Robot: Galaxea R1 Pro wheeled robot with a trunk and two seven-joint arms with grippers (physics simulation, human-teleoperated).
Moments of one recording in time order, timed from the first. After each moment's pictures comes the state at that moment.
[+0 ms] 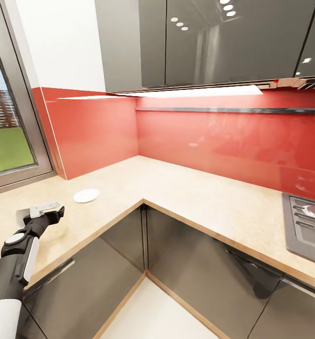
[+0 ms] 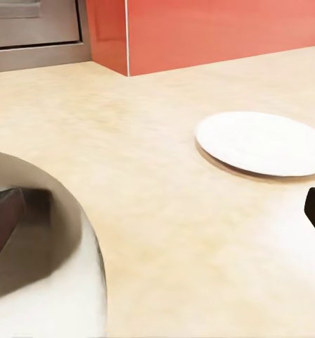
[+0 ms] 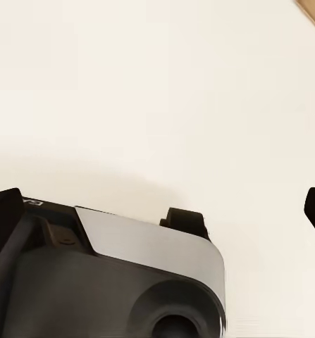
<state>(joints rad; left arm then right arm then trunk) -0.57 0.19 0.36 -1.20 -0.01 0.32 -0.10 -0.03 0.00 0.18 -0.31 0.00 -0.10 0.00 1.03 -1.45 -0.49</state>
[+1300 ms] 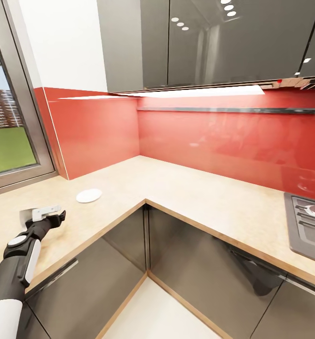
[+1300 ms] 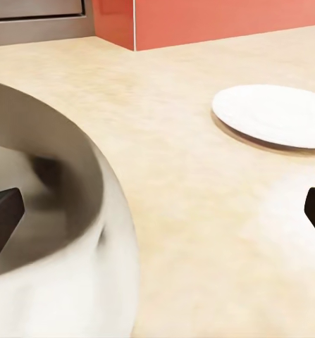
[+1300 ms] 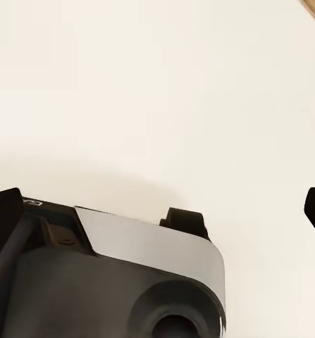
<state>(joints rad) -0.57 0.19 0.36 -1.15 -0.01 0.31 -0.09 -0.03 0.00 0.18 -0.31 0.00 -0.10 0.00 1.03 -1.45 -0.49</state>
